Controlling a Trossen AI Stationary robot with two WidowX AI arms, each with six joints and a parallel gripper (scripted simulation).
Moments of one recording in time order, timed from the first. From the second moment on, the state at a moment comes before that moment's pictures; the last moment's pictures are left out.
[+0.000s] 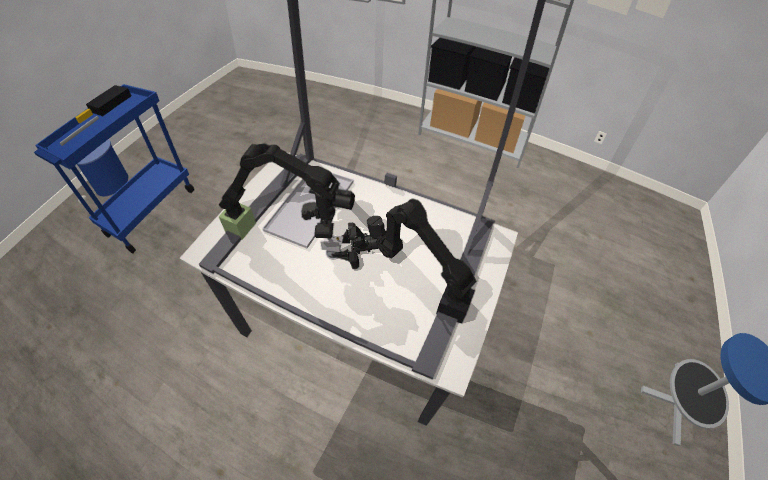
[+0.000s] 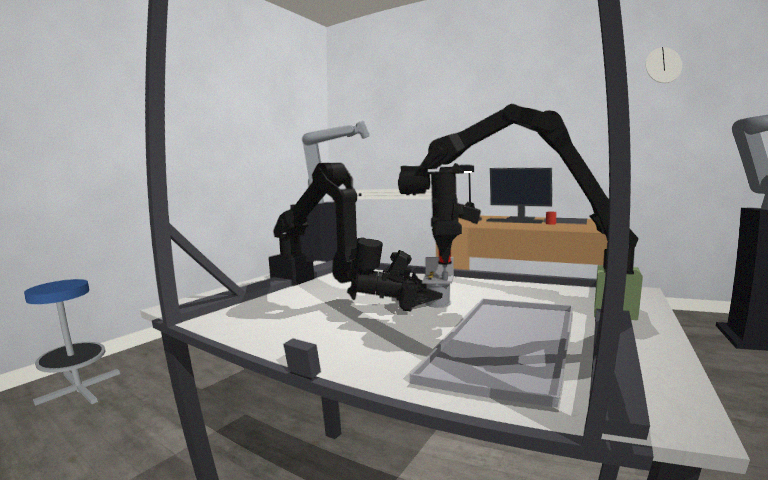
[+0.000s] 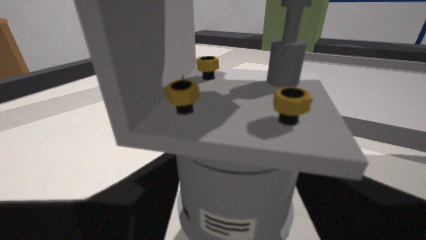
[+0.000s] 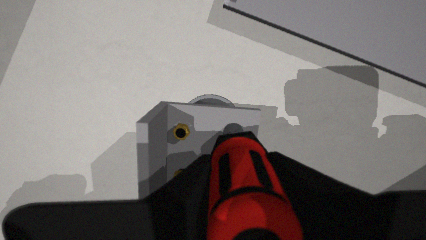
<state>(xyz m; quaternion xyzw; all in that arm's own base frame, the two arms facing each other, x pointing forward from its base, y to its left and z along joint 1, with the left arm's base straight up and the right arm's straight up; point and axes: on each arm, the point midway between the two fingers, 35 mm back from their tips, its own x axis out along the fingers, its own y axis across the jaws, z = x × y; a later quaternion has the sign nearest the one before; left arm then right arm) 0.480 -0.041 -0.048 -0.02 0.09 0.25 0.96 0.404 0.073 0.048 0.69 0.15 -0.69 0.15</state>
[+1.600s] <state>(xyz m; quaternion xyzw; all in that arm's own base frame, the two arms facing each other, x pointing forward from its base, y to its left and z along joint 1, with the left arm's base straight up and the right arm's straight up) 0.480 -0.041 -0.048 -0.02 0.09 0.25 0.96 0.404 0.073 0.048 0.69 0.15 -0.69 0.15</state>
